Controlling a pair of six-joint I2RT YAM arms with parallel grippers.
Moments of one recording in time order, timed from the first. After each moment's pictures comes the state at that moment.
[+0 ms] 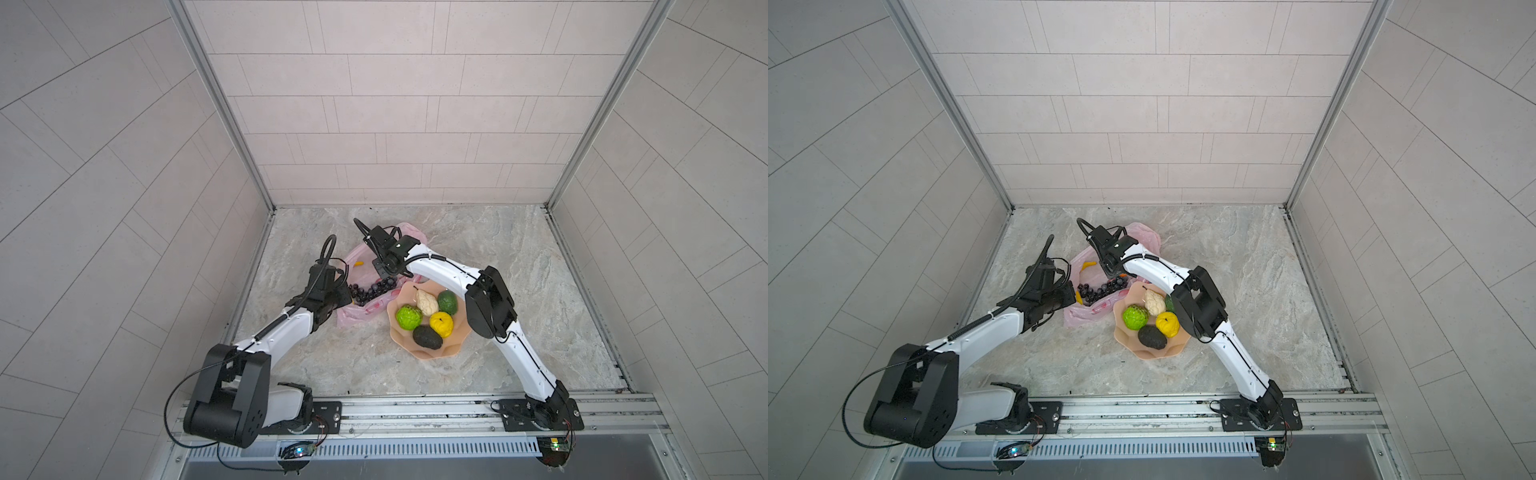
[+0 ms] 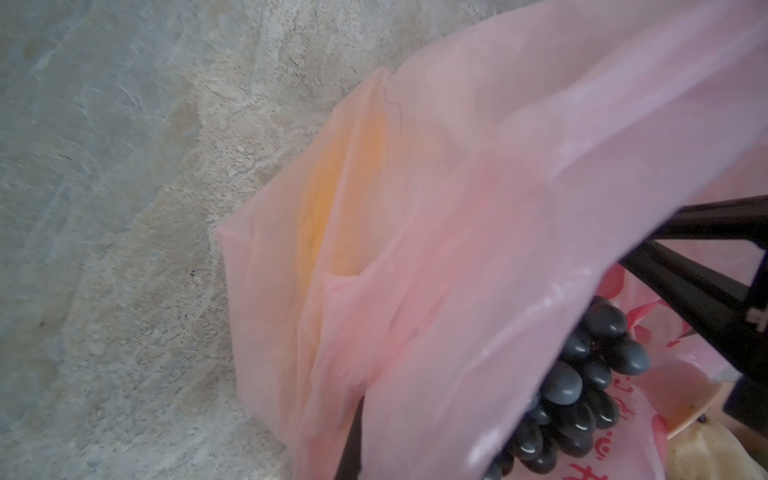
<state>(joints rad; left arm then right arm) -0.21 1.29 0.58 -0.13 0.05 -0.51 0.77 2.40 2.17 -0.85 0.29 0.21</state>
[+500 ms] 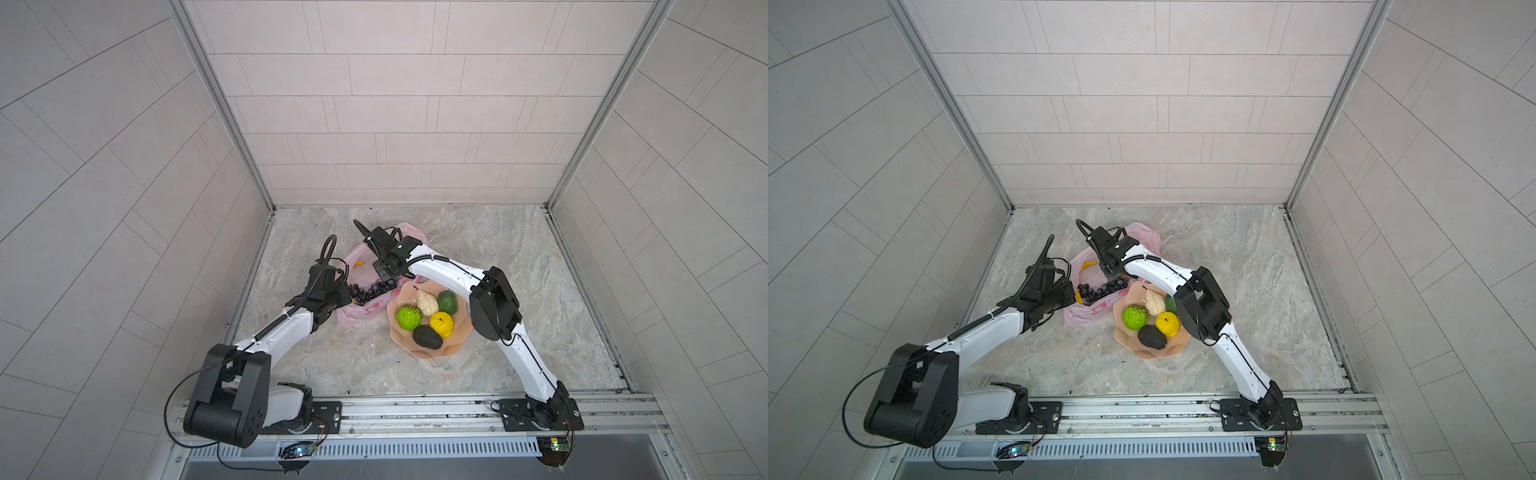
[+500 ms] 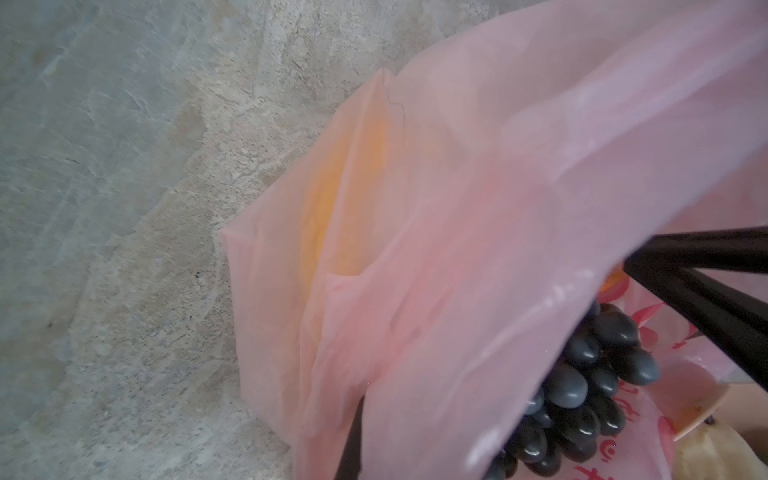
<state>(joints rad) -0.21 1.29 0.58 -0.13 0.04 -0.50 0.79 2.31 2.08 -0.85 0.27 0.18</state>
